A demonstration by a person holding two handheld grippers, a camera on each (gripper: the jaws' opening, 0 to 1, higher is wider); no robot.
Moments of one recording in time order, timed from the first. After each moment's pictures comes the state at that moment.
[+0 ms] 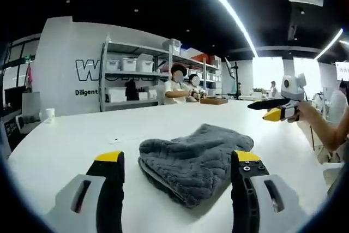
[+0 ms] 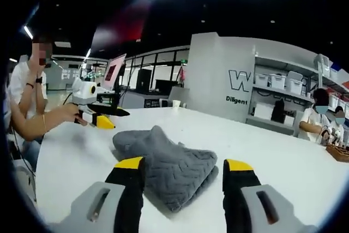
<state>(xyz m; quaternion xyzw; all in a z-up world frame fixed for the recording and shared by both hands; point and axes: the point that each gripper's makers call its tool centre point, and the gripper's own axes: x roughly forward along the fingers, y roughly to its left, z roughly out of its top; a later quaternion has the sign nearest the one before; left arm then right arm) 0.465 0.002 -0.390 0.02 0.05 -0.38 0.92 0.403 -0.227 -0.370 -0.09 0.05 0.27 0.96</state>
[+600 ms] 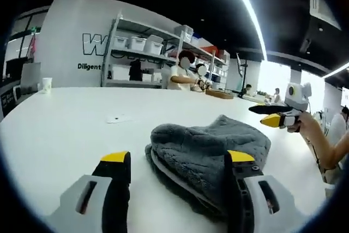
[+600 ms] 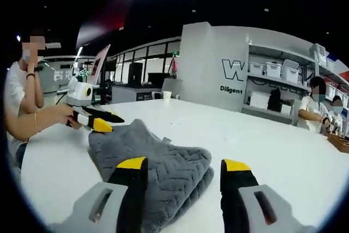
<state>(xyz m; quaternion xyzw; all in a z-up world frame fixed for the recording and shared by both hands) 0.520 -0.005 -0.432 -0.05 0.13 -0.38 0.92 0.463 -0.230 -0.397 -0.07 0.09 0.24 0.97</state>
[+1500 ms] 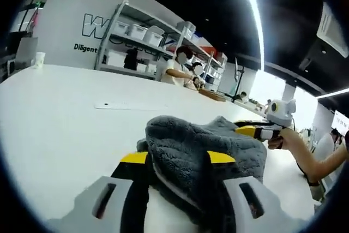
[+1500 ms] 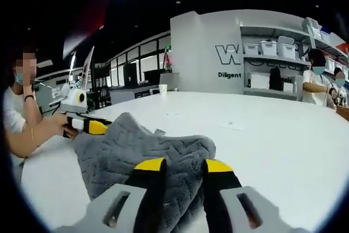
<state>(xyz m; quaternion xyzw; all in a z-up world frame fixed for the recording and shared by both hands) 0.527 -0.026 -0.445 -0.12 0.16 -0.42 0.89 0.503 -0.219 -0.438 0.00 0.13 0.24 0.96</state>
